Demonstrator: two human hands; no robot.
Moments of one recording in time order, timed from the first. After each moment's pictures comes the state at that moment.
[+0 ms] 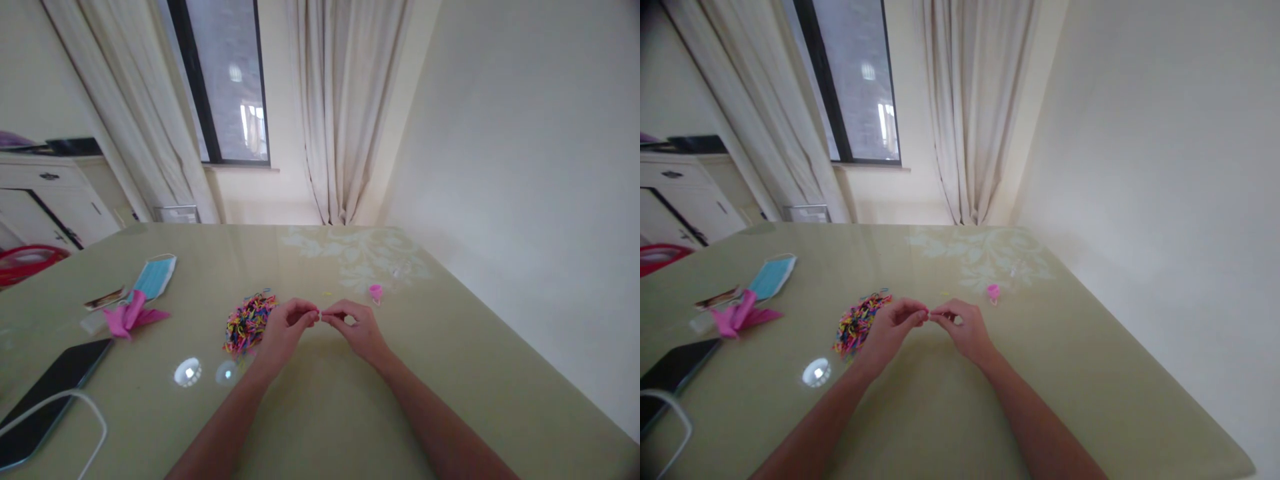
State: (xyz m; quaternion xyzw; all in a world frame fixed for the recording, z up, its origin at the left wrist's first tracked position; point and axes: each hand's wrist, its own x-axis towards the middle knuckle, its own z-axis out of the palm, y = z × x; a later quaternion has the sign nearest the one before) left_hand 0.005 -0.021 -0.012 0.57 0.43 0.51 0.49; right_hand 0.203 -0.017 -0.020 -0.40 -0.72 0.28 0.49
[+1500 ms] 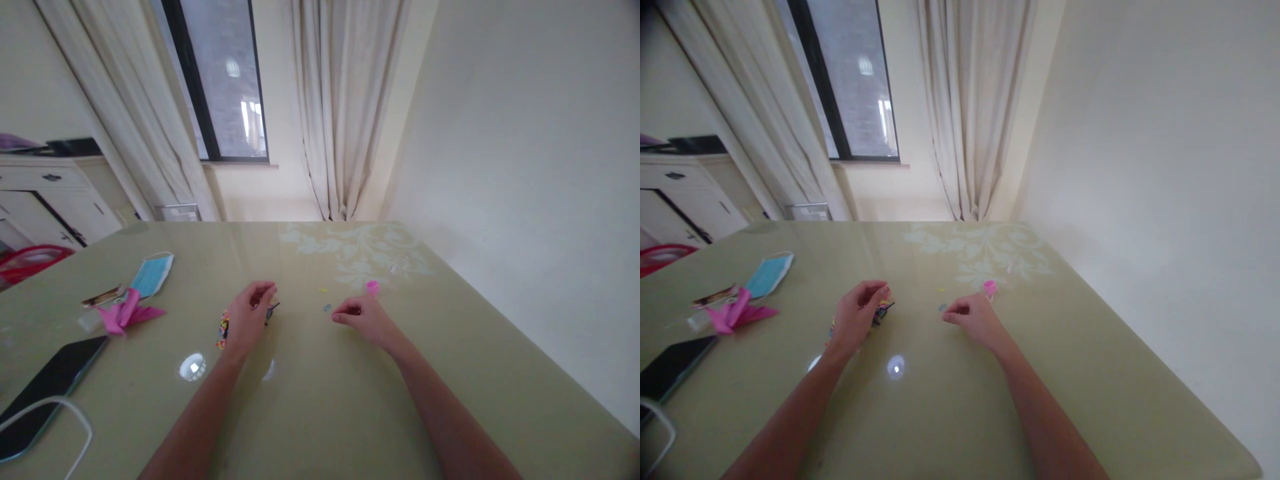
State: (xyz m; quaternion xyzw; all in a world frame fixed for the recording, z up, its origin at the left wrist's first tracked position) left_hand -0.049 0.007 -0.024 0.56 0.56 0.55 0.27; right_hand 0.242 -0.001 -0.020 -0.49 -0.70 0.39 0.35
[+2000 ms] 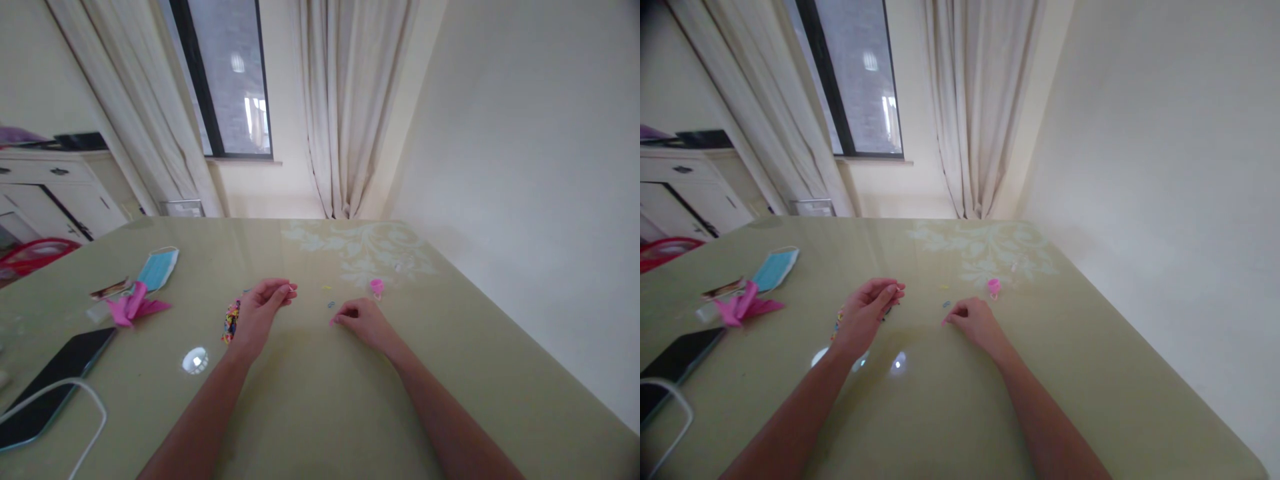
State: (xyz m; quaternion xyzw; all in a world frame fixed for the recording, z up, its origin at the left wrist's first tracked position) left_hand -0.025 -0.008 -0.008 0.43 0.42 0.61 0.51; right_hand 0.232 -0.005 -0.027 -0.55 -0.72 0.32 0.29
